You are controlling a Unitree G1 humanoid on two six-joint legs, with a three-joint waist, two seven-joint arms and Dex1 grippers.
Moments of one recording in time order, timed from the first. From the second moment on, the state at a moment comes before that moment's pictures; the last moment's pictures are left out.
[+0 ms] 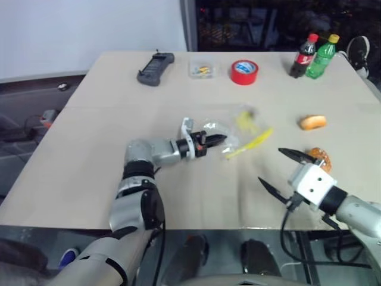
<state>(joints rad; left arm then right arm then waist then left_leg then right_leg) -0.96 0.18 0.57 0.79 -0.95 1.49 -0.36 0.14 -0.70 0.05 -0.74 -0.05 0.35 0.47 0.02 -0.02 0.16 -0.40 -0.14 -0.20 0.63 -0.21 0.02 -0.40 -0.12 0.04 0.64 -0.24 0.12</state>
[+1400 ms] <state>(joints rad) -0.56 0.82 -0.09 -0.39 -0.84 0.88 -0.31 -0.71 -0.47 0.23 0.21 -0.30 0.08 0.45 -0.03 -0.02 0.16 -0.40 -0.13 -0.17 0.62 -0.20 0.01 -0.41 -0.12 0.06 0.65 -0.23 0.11</state>
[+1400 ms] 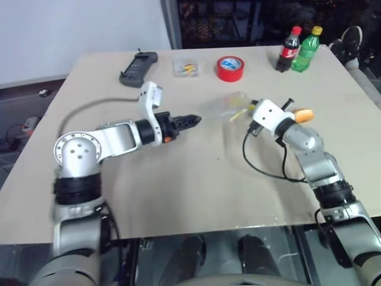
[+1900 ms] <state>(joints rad) -0.55 0.66 -0.35 -0.50 -0.20 0.60 -0.36 -0.84 -0.39 0.32 0.33 -0.38 0.14 0.50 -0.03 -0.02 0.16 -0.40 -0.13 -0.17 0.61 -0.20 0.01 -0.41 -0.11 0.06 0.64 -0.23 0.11</state>
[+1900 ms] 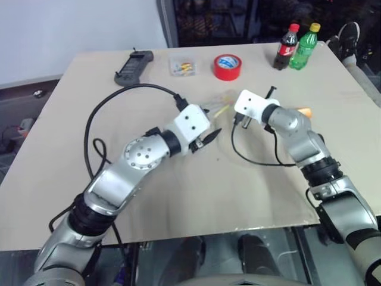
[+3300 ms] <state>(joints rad) -0.50 0.48 -0.15 0.12 -0.14 -0.19 -0.67 -0.46 -0.28 0.02 -0.46 -0.07 0.80 0.62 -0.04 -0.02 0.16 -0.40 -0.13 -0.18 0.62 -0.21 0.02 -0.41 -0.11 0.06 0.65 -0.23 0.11</state>
